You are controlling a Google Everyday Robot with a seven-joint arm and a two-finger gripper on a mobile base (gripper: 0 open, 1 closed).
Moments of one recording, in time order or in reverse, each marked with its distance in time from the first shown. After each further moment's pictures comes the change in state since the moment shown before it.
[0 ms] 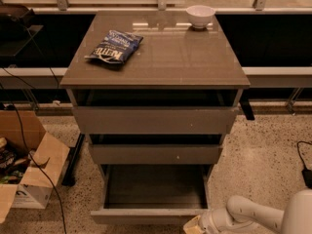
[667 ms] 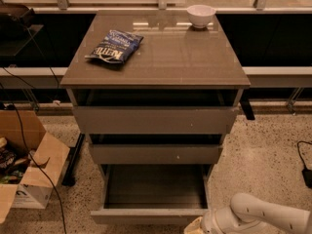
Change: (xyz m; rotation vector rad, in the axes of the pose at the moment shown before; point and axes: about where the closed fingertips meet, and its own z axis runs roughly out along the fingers) arm -0.027 0.064 -0.048 -0.036 0.033 -0.053
